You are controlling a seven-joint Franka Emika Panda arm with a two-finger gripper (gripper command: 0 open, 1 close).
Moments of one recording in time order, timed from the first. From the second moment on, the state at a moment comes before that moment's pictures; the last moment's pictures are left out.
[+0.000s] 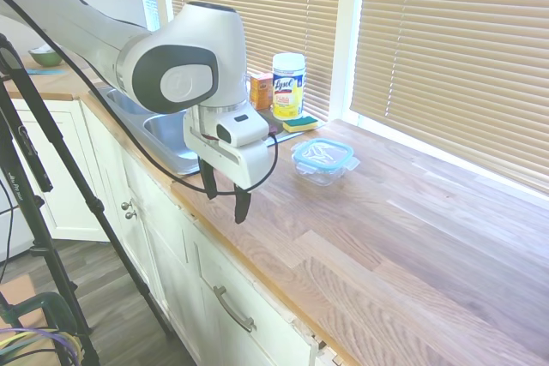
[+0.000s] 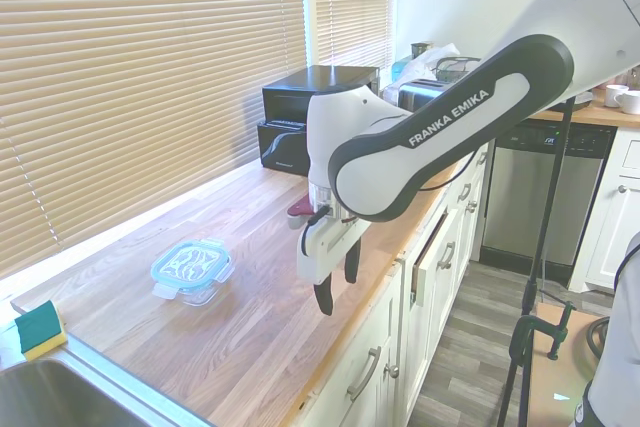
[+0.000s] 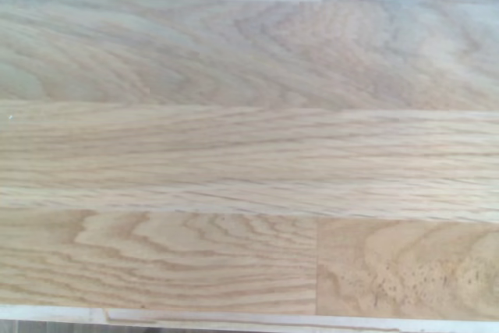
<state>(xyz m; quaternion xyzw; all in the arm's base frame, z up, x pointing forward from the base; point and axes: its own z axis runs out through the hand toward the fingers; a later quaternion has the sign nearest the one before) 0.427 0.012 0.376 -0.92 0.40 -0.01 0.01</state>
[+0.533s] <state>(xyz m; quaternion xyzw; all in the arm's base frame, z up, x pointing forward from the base) 0.458 0.006 0.391 -0.91 0.41 -0.02 0.03</state>
